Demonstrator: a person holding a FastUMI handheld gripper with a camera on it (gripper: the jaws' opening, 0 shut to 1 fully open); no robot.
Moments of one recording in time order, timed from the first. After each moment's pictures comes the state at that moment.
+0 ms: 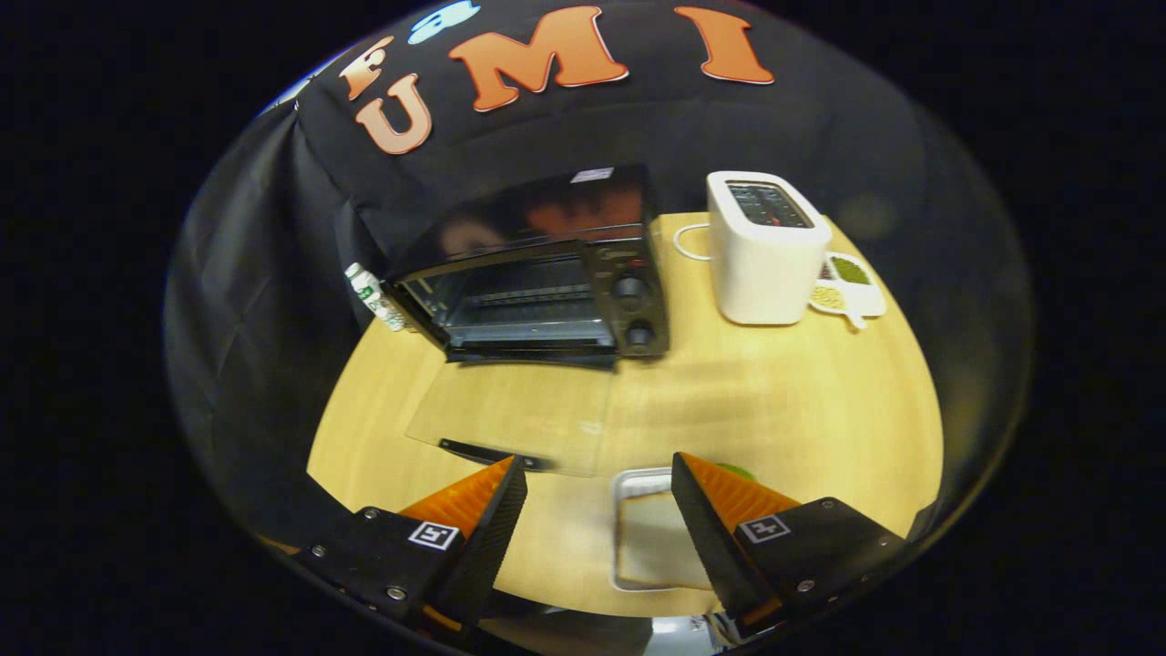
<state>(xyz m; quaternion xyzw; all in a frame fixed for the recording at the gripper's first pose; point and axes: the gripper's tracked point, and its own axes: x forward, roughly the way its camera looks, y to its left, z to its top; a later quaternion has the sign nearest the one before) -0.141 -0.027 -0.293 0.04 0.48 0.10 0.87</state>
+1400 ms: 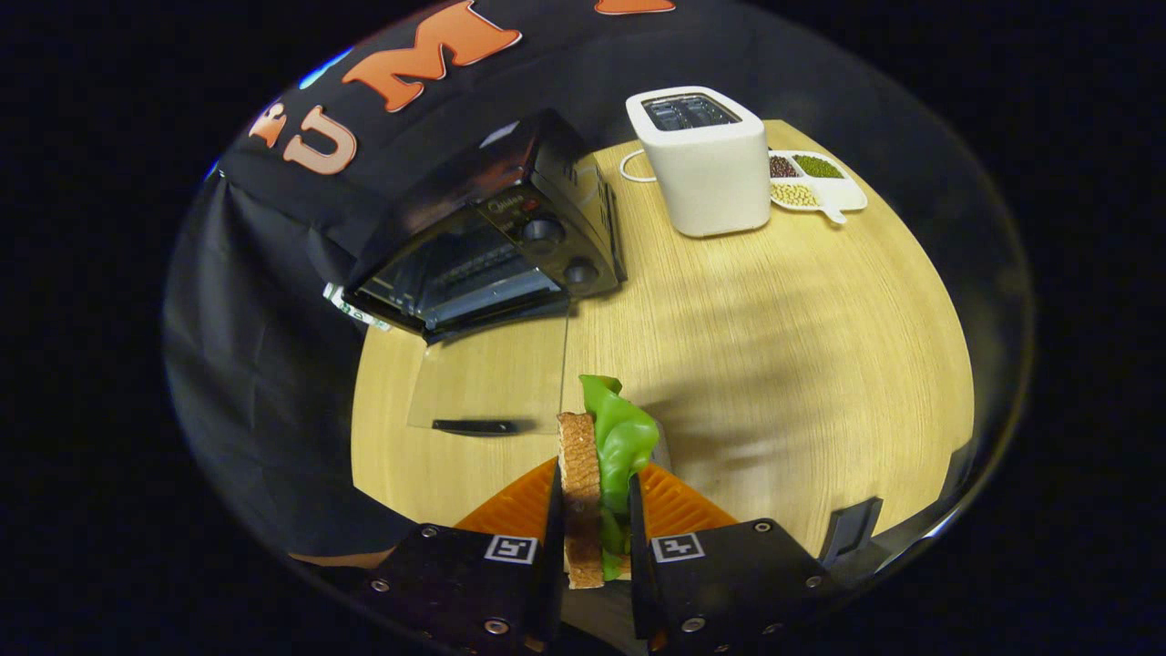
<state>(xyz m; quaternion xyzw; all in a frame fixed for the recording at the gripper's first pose) -0.151 -0.022 -0.296 0.18 0.56 0.10 0.80</state>
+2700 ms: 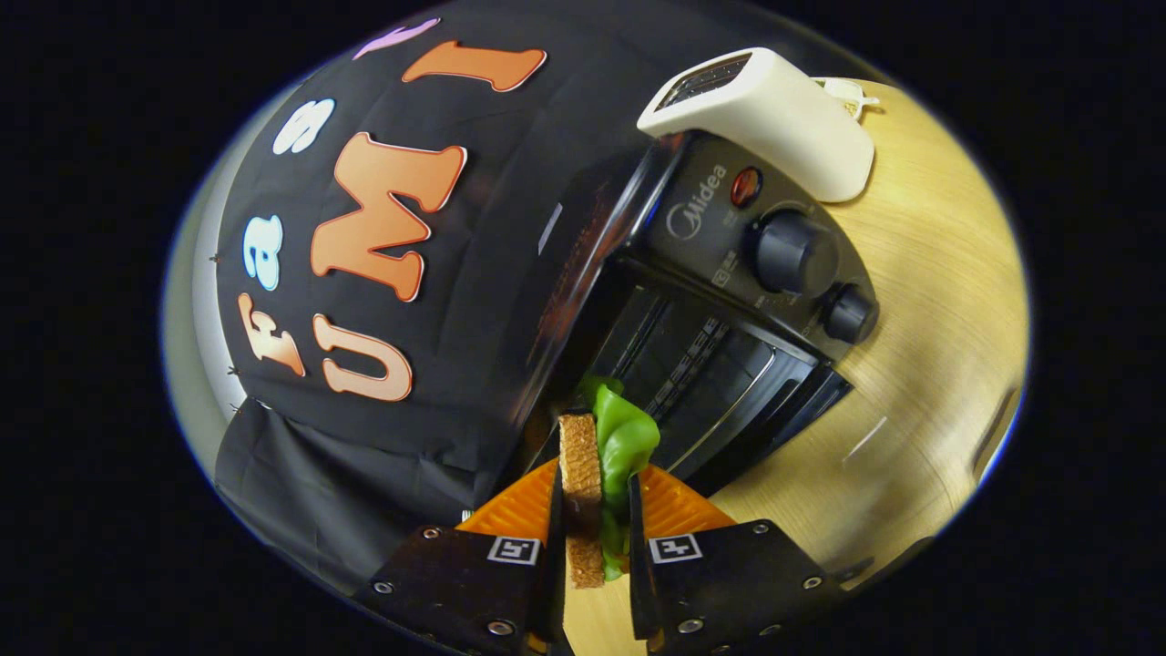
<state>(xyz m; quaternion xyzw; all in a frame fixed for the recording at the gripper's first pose) 0.026 0.168 -0.324 0.52 0.32 0.03 0.79</state>
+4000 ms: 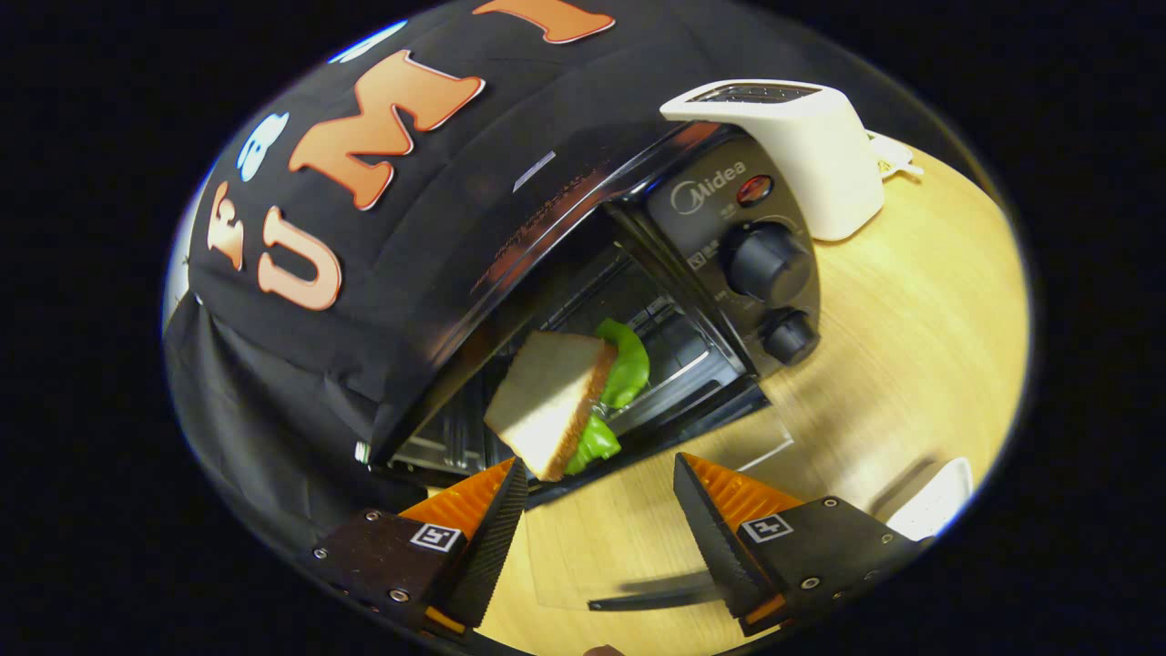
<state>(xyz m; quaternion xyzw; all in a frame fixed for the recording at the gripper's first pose) -0.038 0.141 -0.347 0.31 0.45 0.02 0.84</state>
